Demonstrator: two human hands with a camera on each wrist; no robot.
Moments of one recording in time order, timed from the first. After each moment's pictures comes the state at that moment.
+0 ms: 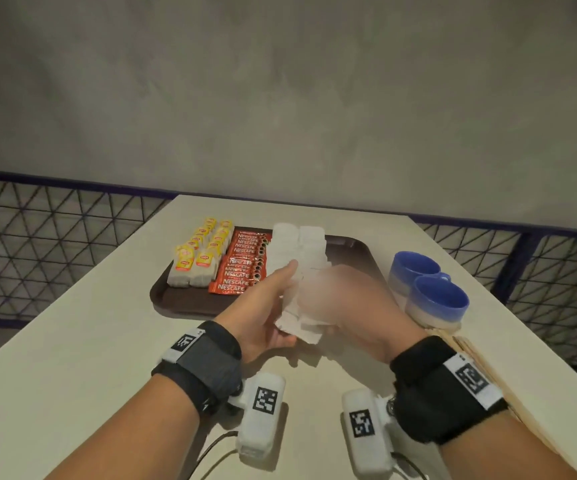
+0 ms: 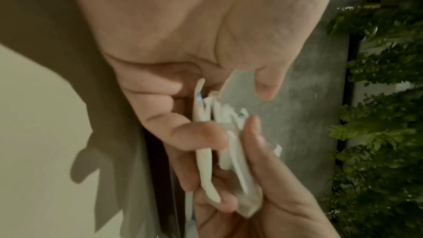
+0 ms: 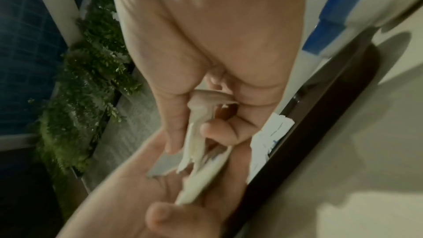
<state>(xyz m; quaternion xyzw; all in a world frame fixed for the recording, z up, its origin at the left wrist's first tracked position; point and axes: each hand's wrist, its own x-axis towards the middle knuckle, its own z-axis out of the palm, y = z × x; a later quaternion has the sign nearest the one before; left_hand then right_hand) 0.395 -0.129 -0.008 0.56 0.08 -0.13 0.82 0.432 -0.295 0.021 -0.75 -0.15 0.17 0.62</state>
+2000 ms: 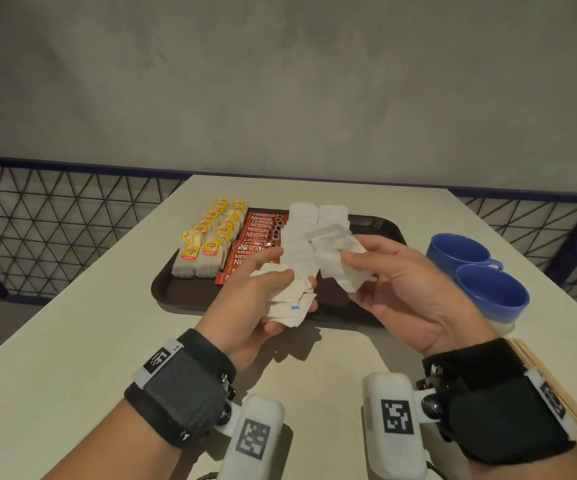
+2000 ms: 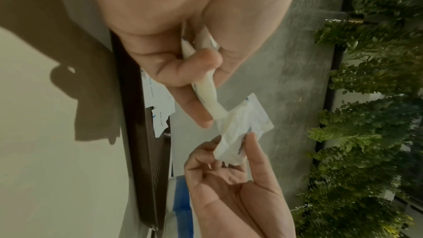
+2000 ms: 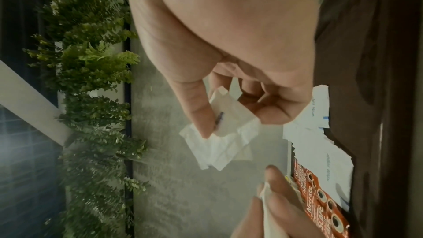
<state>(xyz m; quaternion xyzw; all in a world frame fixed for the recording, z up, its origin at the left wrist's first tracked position) 0.392 -0.120 -0.009 0.55 0.13 0.05 0.83 0.458 -0.299 0.033 -0.58 -0.06 0.22 0.78</state>
